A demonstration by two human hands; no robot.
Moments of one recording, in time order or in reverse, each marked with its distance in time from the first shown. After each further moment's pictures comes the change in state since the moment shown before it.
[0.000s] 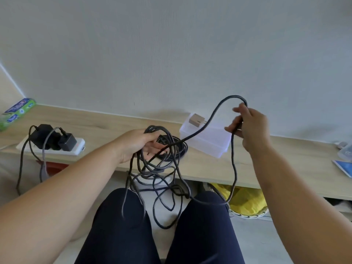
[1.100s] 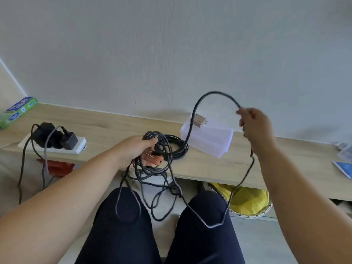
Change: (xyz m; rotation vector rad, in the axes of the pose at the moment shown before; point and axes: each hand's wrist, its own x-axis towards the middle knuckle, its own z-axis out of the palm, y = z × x) left_hand -0.003 -0.019 -0.003 -0.062 0.018 -0.019; right_hand 0.004 0.004 -0.008 -0.393 0.036 -0.153
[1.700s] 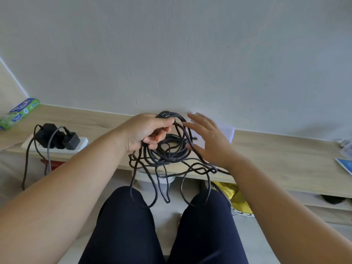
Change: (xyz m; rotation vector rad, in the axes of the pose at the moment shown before) left_hand -0.022 0.055 0.012 0.026 -0.222 0.221; right_hand -0.046 0.014 0.059 -0.406 -0.478 -0.827
